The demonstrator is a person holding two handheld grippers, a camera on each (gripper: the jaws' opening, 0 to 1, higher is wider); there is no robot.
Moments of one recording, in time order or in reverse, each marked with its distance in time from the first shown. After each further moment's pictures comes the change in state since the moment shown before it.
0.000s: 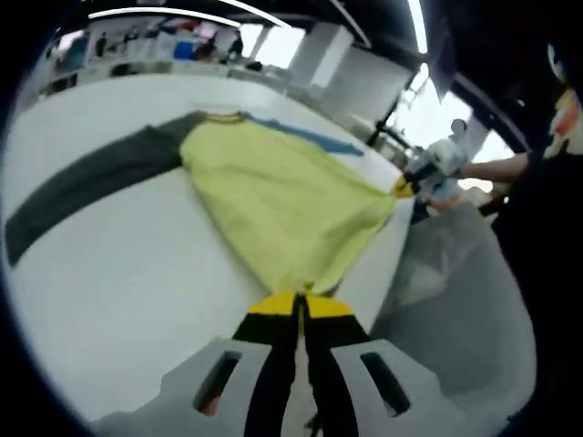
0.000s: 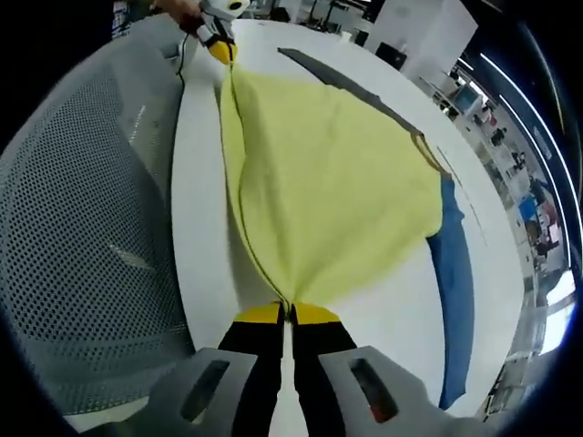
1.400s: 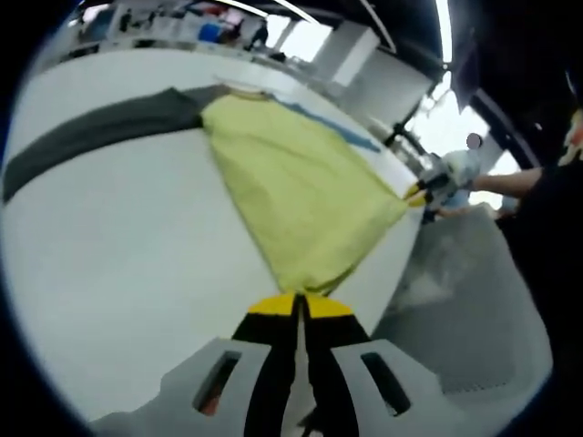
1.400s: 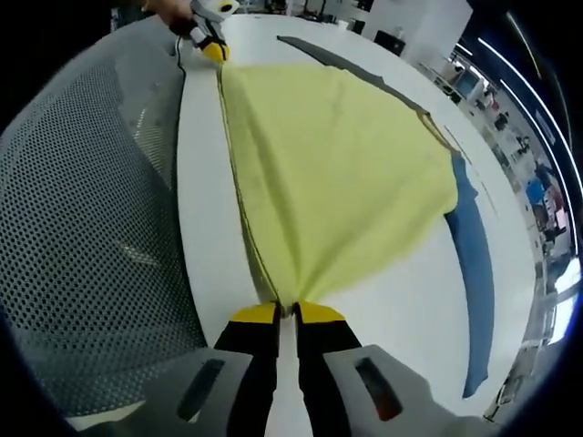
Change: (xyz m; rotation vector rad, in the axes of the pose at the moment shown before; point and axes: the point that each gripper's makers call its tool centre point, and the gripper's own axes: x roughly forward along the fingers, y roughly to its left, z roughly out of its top) left arm 0.010 0.005 -0.030 -0.118 0.021 0.032; right arm 0.012 0.022 -0.023 0.035 0.033 0.044
